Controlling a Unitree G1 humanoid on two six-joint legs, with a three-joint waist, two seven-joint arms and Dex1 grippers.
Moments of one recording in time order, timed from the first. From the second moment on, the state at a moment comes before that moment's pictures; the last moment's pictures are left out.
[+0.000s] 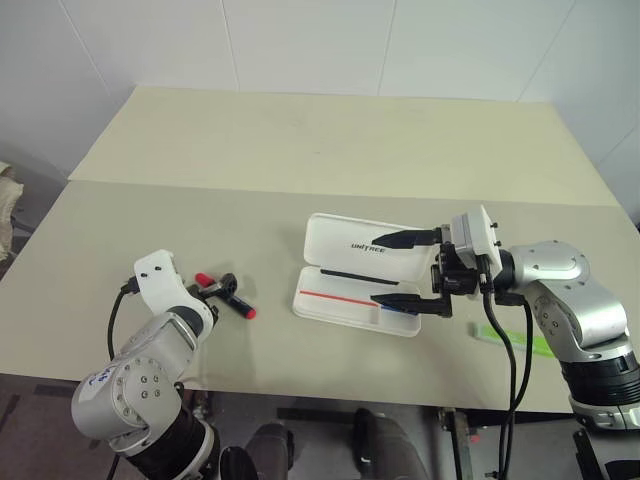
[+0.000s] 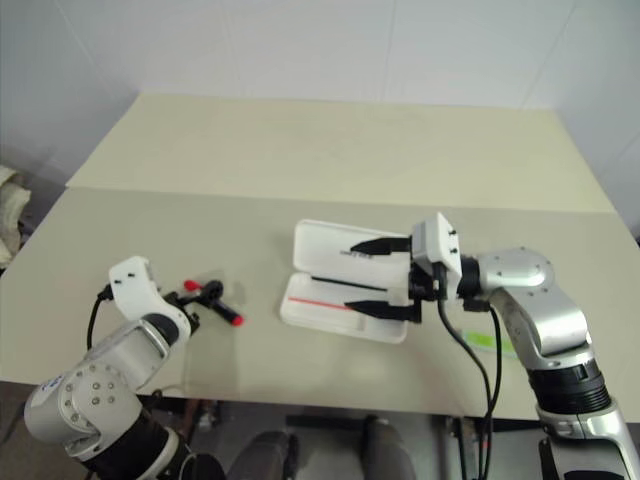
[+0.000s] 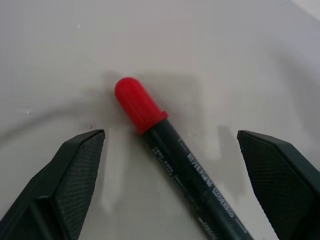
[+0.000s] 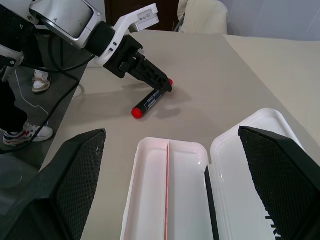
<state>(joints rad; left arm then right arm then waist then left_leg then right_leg) -0.37 -0.13 0.61 -0.80 -0.30 1.62 0.19 -0.47 -0.70 0.03 -0.21 0.55 0.33 1.21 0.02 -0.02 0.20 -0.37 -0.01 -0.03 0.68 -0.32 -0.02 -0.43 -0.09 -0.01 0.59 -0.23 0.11</state>
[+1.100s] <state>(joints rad) -0.50 -0.08 0.60 -0.59 -0.23 1.60 0.15 -0.46 -0.70 0.03 -0.23 0.55 0.33 1.16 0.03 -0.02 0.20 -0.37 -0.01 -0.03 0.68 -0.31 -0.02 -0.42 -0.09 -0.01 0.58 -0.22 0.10</state>
